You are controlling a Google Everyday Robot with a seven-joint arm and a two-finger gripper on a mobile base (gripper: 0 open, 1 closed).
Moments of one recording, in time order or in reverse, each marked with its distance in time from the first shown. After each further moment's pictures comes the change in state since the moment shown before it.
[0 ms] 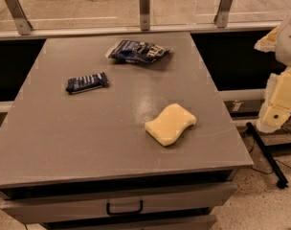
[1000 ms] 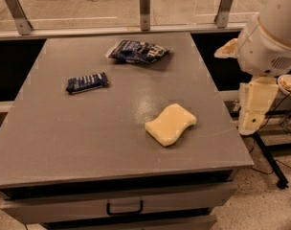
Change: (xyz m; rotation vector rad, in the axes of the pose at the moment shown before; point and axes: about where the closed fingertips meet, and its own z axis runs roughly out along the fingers) arm -0.036 0.000 0.040 -0.067 -0.021 -0.292
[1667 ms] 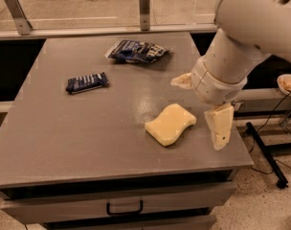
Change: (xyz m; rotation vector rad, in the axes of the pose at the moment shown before) arm -0.043 0.004 0.088 -0.050 -0.009 -0.408
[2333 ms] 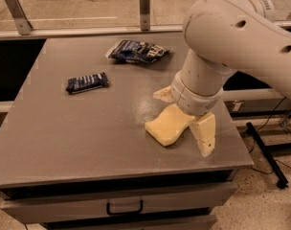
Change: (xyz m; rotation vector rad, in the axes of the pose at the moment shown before) arm -0.032 -0.003 0.033 -0.041 -0.001 -0.148
